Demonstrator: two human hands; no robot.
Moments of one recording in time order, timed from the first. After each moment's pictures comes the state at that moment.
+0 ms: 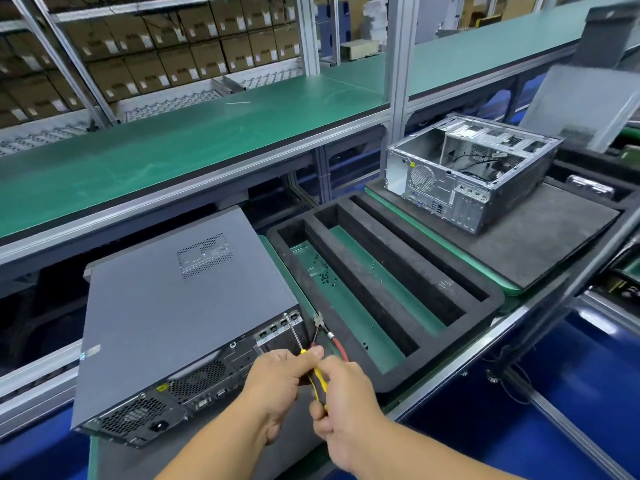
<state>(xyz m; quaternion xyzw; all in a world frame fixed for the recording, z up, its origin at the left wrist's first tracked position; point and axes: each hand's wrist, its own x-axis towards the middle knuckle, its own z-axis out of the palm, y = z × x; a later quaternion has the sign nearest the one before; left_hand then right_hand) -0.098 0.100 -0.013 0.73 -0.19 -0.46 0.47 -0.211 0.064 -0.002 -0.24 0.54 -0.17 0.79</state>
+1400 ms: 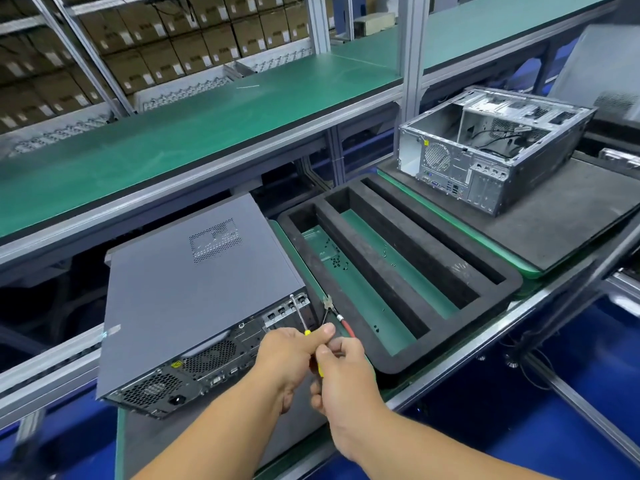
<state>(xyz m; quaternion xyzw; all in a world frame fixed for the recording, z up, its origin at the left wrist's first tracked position) -0.102 0.086 -0.013 0.78 -0.16 -0.42 0.43 -0.213 0.073 -0.006 -0.32 0.51 -0.23 0.77</state>
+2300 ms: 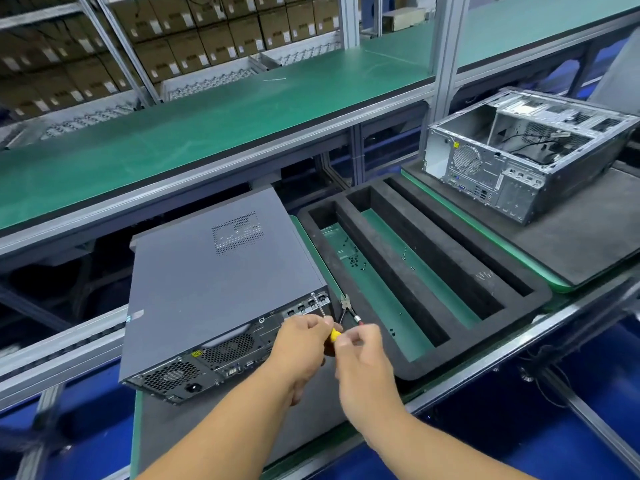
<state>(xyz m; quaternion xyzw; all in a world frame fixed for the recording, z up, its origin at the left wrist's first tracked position) -0.093 0.084 -0.006 0.77 -0.20 -0.42 0.44 -0.216 0.060 -0.016 -0.55 0.47 -0.24 0.64</state>
